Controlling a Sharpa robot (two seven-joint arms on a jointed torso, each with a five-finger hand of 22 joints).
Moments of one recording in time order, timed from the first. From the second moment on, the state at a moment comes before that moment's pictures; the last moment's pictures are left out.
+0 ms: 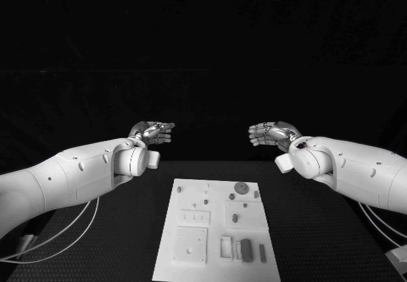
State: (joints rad) left arm 1.33 -0.61 -0.18 1.06 0.01 -0.45 0.21; left_hand 1.08 -0.09 0.49 -0.13 0.05 0.60 0.17 0.34 0.51 0.85 0.18 0.14 0.10 0.71 0.17 0.34 0.54 0.02 0.75 0.07 0.16 0.68; right arm 1.30 -0.65 -0.12 1.06 -0.21 -0.20 0.15; right_hand 1.02 -0.01 0.50 -0.29 0.05 0.55 0.16 0.37 0.48 0.82 0.23 0.15 0.09 0.64 0.23 0.40 0.39 0.15 0.56 0.20 0.10 1.29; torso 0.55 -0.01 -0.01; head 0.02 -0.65
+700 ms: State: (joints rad) left arm 1.32 -0.74 -0.18 1.29 -0.05 -0.38 0.21; left_hand 1.13 -0.05 0.53 -0.25 0.05 0.84 0.17 0.39 0.51 1.14 0.11 0.22 0.15 0.99 0.08 0.45 0.65 0.07 0.98 -0.01 0.26 0.74; right arm 1.29 -0.66 -0.12 1.06 -1.05 -0.19 0.14; right_hand 1.14 -0.06 0.50 -0.29 0.05 0.79 0.19 0.41 0.47 1.07 0.15 0.19 0.09 1.00 0.09 0.52 0.48 0.25 0.91 0.17 0.21 1.31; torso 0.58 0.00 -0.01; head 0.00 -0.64
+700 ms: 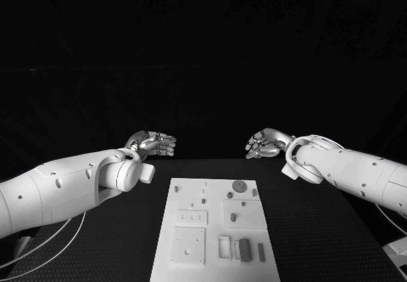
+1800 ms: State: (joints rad) left arm 1.32 -0.82 -0.18 1.48 -0.11 -0.35 0.24; left_hand 1.08 -0.09 0.50 -0.27 0.05 0.82 0.17 0.36 0.49 1.12 0.13 0.17 0.15 0.98 0.09 0.41 0.66 0.05 0.98 -0.01 0.24 0.74; right arm 1.23 -0.65 -0.12 1.17 -1.68 -0.18 0.06; right_hand 1.16 -0.10 0.49 -0.29 0.05 0.85 0.17 0.38 0.47 1.17 0.12 0.17 0.09 1.13 0.02 0.56 0.61 0.24 1.04 0.12 0.27 1.31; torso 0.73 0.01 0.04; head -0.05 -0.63
